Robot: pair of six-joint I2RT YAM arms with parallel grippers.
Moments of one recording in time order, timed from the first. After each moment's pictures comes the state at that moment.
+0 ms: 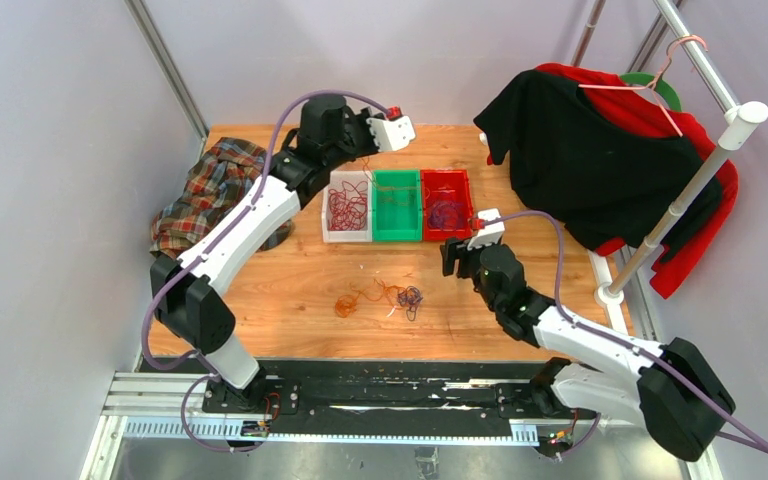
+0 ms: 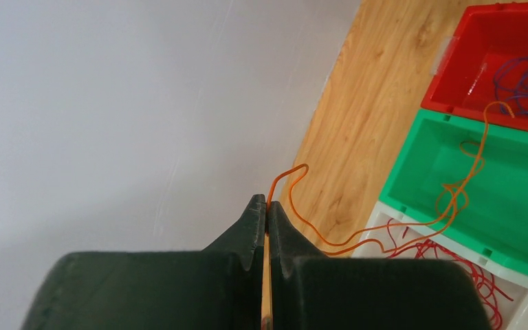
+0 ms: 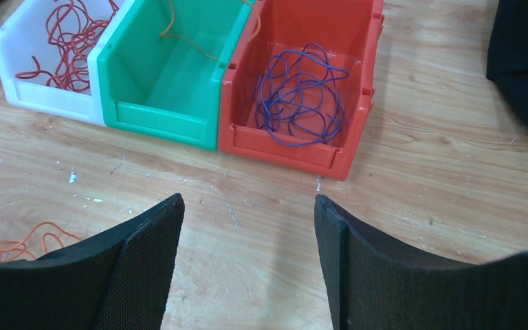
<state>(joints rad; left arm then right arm) -0.55 1.63 1.61 -0.25 0.10 0.95 0.73 1.03 0.41 0.38 0.40 0.15</state>
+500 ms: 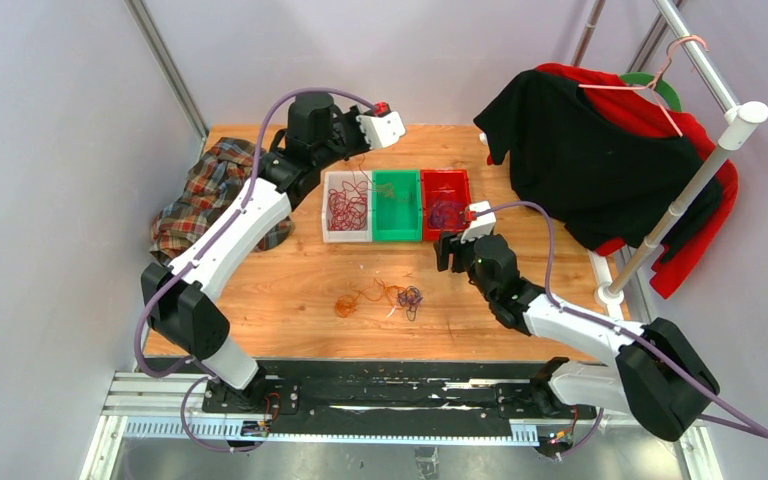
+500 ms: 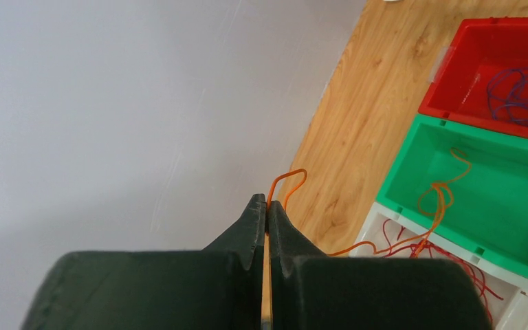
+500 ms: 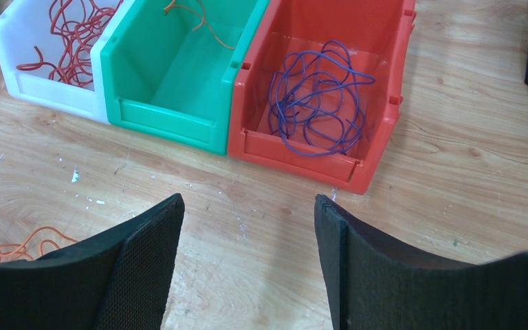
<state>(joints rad) -0.50 1.58 1.59 -0.23 0.16 0.89 0.67 1.17 0.46 0.43 0.29 0.15</state>
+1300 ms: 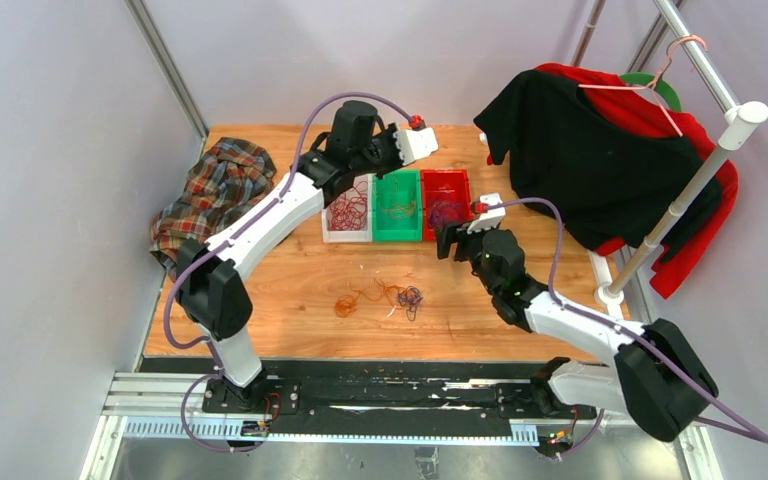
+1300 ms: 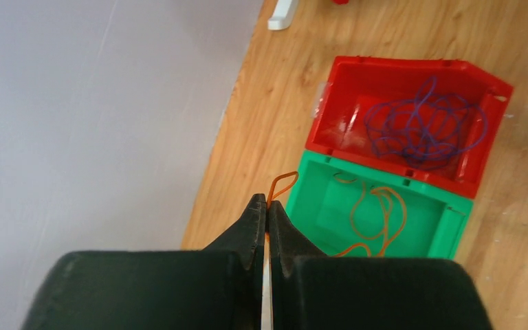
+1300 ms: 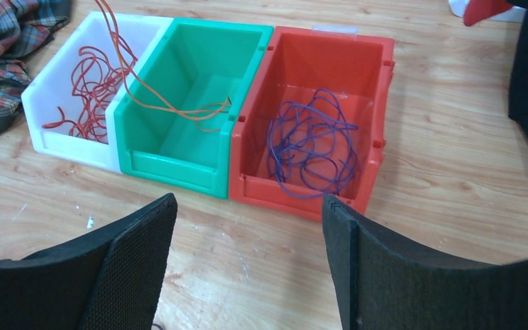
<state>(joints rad) -0.60 1.74 1.66 -0.29 0.23 0.79 0.63 1.16 0.47 0.51 0.27 0.17</state>
